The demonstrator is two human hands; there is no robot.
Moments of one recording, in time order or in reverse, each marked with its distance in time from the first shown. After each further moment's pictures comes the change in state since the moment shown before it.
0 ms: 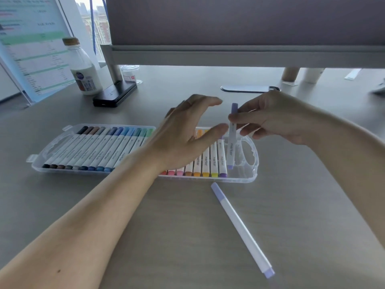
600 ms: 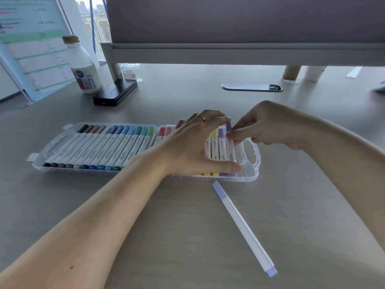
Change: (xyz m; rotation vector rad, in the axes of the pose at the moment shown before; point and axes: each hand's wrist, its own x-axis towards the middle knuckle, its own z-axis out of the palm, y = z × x) left_hand -0.001 0.005 0.009 0.095 -0.271 0.000; right_hand 0.003 0.010 0.006 -0.243 -0.078 0.020
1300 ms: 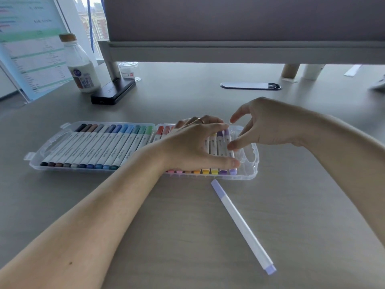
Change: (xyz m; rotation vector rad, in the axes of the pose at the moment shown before) left_hand 0.005 0.000 -0.002 0.041 -0.156 -0.059; right_hand -0.009 -0.012 -0.002 -0.315 0.018 -0.004
